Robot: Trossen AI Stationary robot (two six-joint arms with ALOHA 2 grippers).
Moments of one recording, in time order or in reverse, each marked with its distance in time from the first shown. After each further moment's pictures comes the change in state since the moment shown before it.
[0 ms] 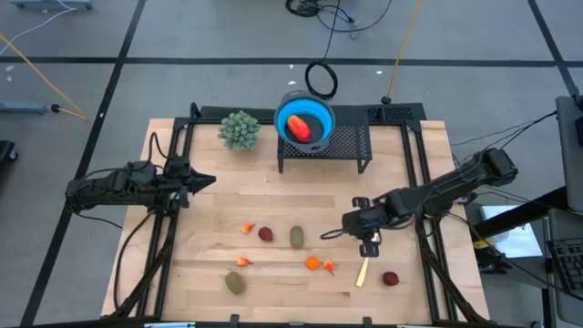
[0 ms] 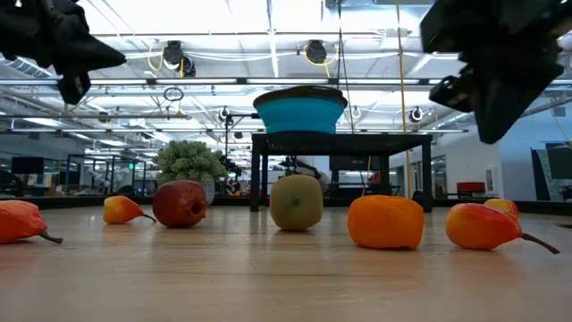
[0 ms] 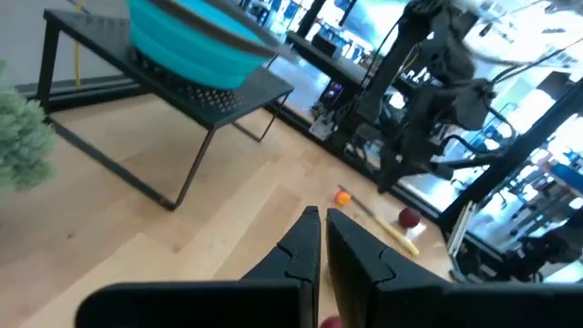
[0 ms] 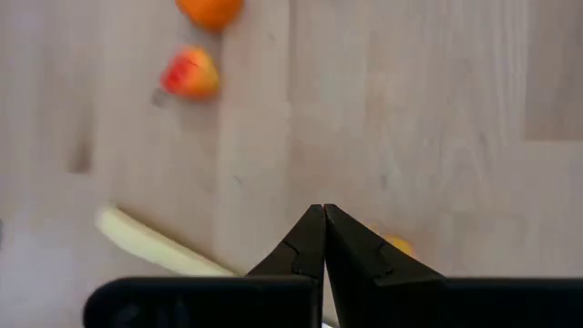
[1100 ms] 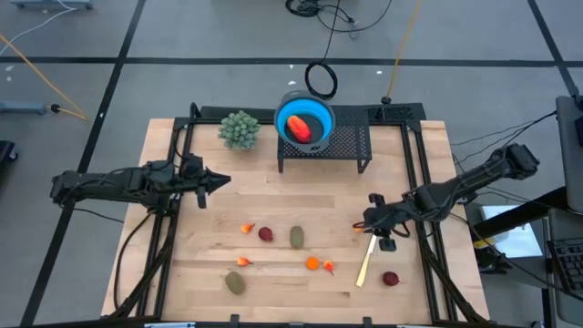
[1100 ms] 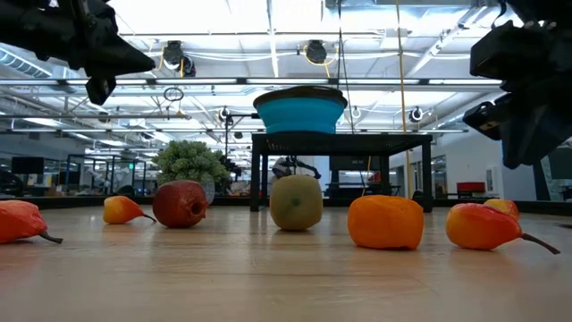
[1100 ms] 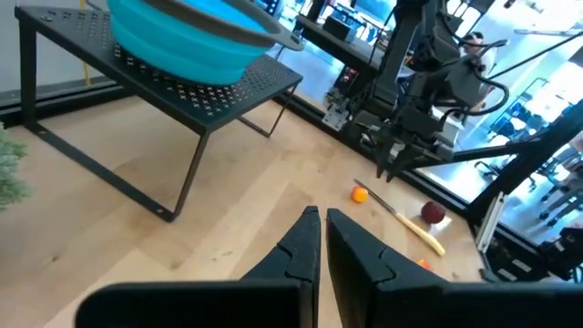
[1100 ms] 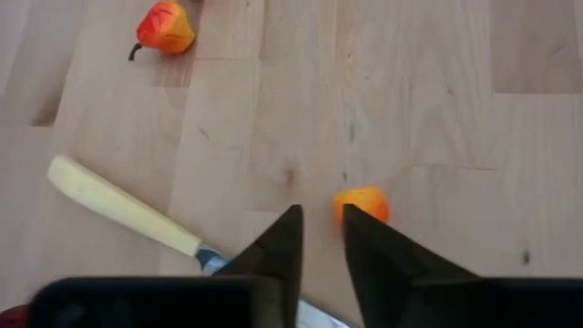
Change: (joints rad) left arm 0.000 0.313 0.000 0.253 -0.017 0.044; right arm 0.011 -0.354 -0.379 0.206 0.052 -0.039
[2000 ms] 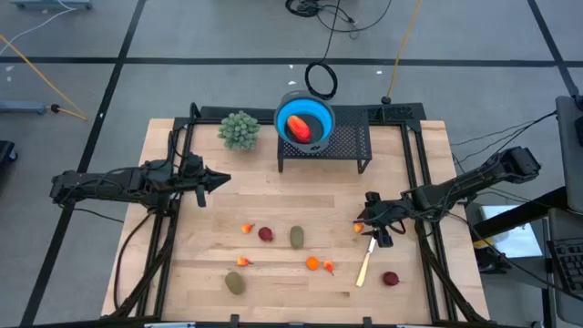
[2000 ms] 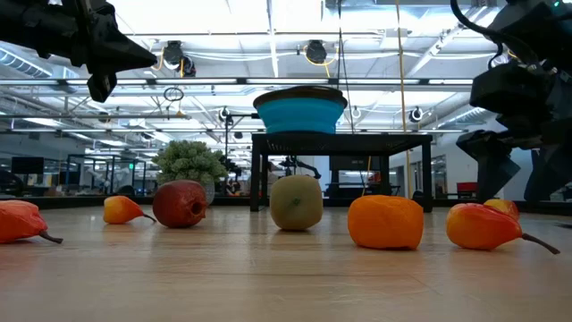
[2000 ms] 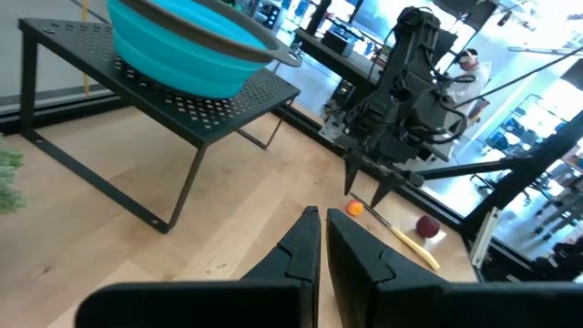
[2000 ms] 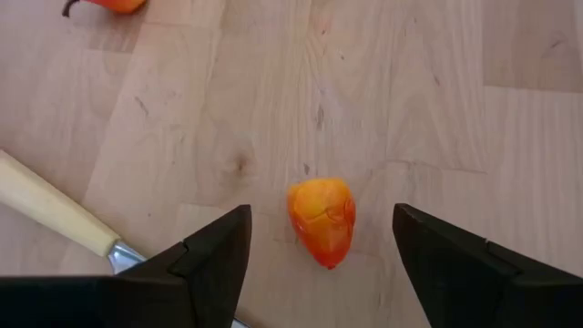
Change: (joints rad) left arm 0.000 0.000 0.000 0.034 -0.016 -0.013; right arm -0.074 0.017 -0.183 0.260 0.002 -0.149
